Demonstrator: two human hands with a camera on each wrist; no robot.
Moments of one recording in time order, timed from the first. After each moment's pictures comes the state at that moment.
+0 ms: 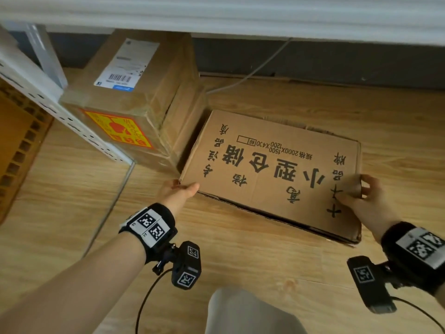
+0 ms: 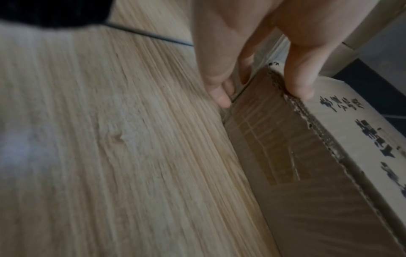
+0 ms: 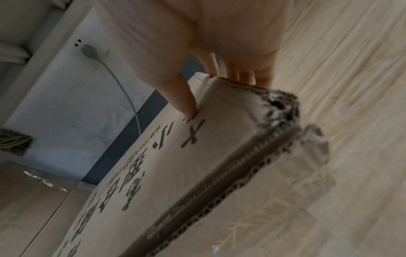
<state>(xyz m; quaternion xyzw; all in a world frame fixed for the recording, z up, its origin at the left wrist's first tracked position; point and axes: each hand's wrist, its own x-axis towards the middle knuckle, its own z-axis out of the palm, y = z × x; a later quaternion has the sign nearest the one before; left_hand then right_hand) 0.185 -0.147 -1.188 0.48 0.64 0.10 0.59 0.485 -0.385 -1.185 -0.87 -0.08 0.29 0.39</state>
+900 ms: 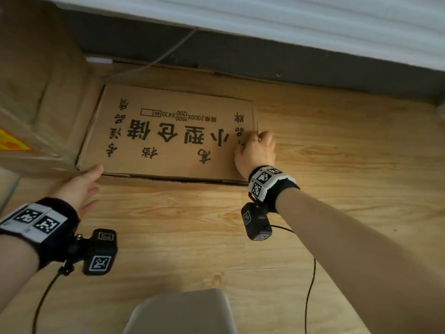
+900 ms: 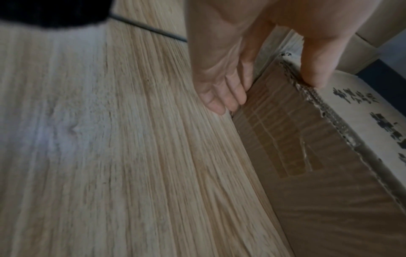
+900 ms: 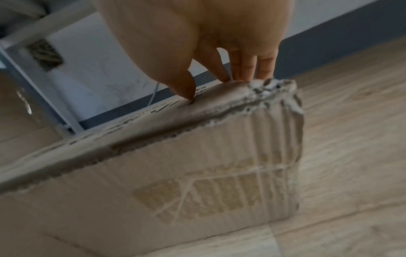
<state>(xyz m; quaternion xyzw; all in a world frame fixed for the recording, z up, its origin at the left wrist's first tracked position) 0.214 -0.117 -1.204 0.43 0.66 0.13 0.61 0.496 -0.297 -1.171 -0.95 -0.26 0.12 0.12</state>
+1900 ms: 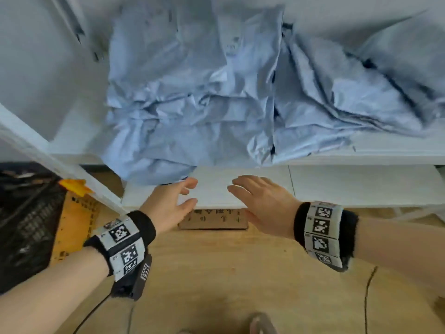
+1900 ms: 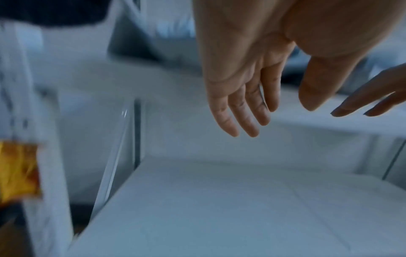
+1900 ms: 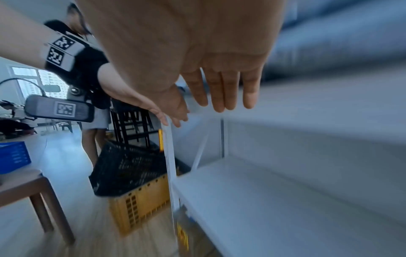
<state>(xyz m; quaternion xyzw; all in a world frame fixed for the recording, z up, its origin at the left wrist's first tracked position) 0.198 -0.212 -0.509 0.88 0.29 0.00 0.38 0.374 -0.389 -0.494 -0.72 -0.69 0.08 0.00</state>
